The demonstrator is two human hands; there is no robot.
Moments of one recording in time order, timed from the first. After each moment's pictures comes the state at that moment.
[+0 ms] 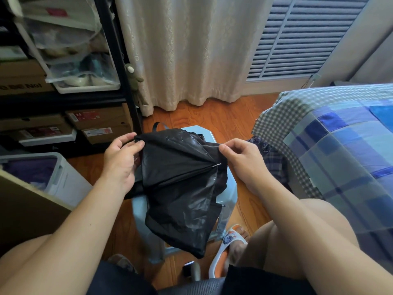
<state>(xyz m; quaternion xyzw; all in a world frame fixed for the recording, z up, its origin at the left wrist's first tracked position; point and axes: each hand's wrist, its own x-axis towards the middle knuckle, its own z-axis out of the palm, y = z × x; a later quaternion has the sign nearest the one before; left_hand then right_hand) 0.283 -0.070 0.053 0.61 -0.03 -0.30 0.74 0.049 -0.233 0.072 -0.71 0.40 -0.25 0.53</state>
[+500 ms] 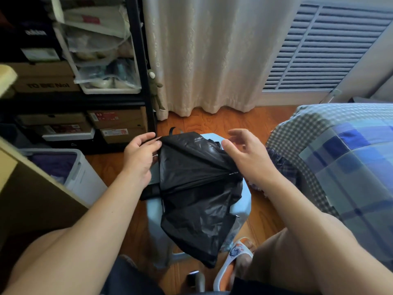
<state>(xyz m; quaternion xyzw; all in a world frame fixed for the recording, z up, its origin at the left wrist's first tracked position) 0.292 -0.078 0.053 0.62 -0.02 -0.29 0.73 0.081 -0.234 0.098 -0.83 0.35 -0.22 0.37</state>
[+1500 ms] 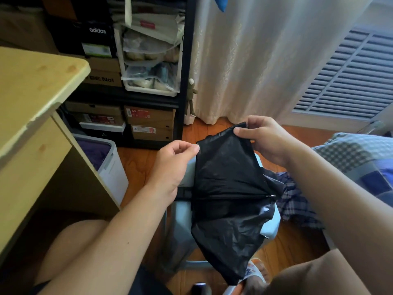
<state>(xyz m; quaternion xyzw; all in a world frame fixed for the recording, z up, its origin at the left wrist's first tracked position) 0.274 -0.034 0.087 0.67 -0.11 -0.25 0.69 0.179 -0.248 0.150 -0.73 0.24 -0.08 0.64</state>
